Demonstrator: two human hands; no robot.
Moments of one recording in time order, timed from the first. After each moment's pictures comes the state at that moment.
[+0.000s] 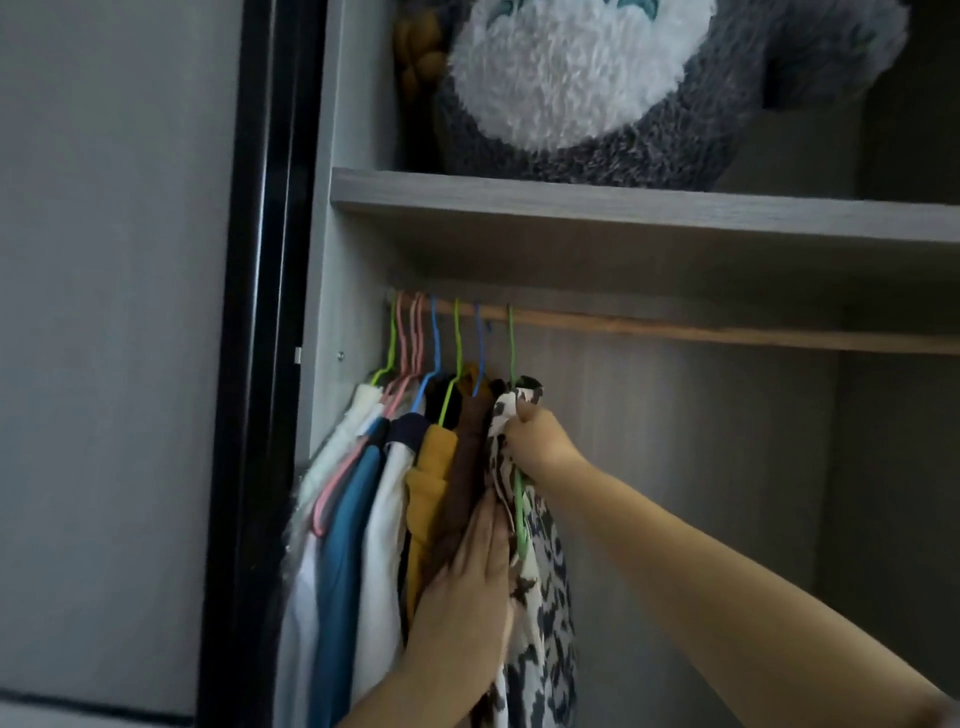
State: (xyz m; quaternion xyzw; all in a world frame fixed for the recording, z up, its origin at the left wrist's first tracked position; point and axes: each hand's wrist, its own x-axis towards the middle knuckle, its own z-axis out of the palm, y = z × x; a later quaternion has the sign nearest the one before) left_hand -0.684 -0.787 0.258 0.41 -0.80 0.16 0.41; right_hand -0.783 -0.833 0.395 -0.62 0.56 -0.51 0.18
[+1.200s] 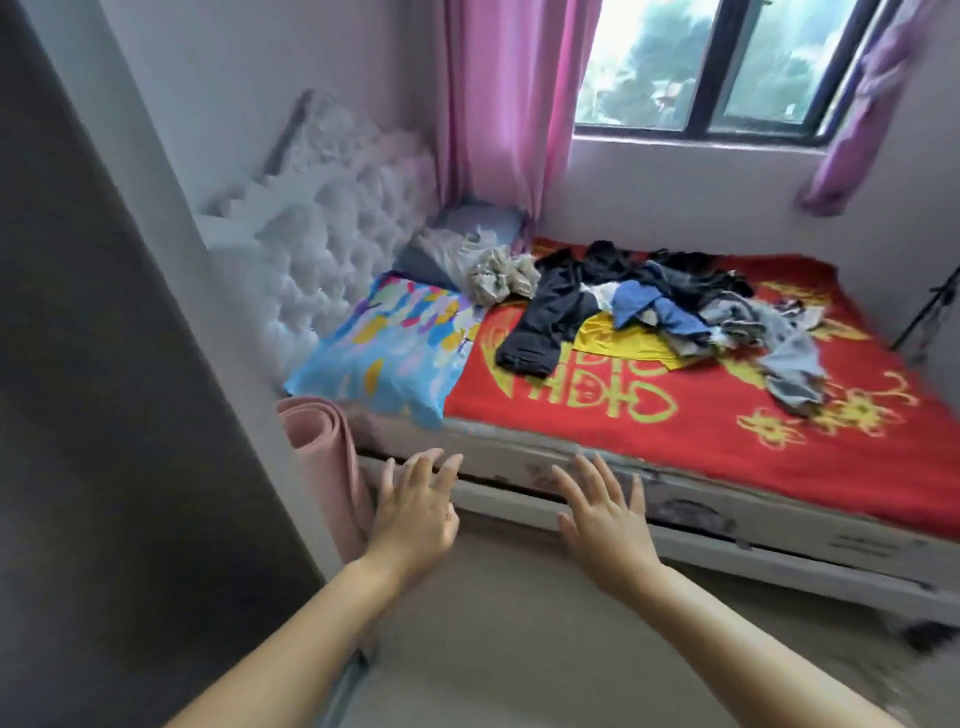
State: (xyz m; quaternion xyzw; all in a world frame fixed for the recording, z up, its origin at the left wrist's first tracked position) left_hand -1.093 -0.341 0.023 -0.12 -0.98 -0.07 0.13; right_hand -1.099 -0.105 0.008 -0.11 0.99 -0.01 -0.04
